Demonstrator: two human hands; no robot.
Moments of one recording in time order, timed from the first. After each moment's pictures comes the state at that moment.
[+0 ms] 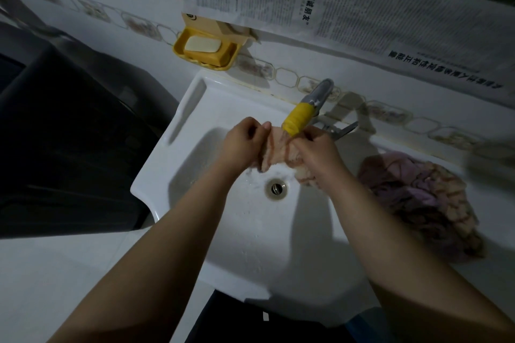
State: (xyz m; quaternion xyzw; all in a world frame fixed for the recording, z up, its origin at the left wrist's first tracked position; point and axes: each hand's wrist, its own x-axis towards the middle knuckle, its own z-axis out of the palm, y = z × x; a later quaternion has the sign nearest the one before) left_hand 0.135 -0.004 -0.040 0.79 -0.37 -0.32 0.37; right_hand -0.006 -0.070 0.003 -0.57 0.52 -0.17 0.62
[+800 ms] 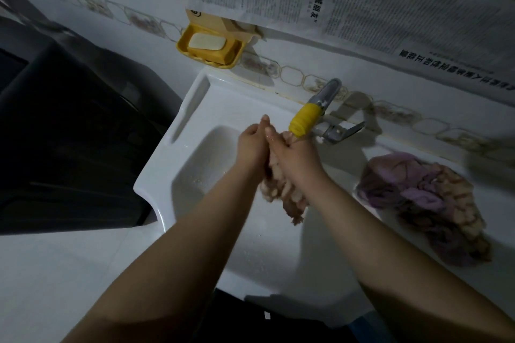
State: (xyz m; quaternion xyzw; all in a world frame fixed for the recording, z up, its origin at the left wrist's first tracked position) left_hand 0.107 -0.020 -0.033 0.69 -0.05 -0.48 0.54; right_hand 0.023 -0.045 0.000 -0.67 0.53 -0.10 0.51
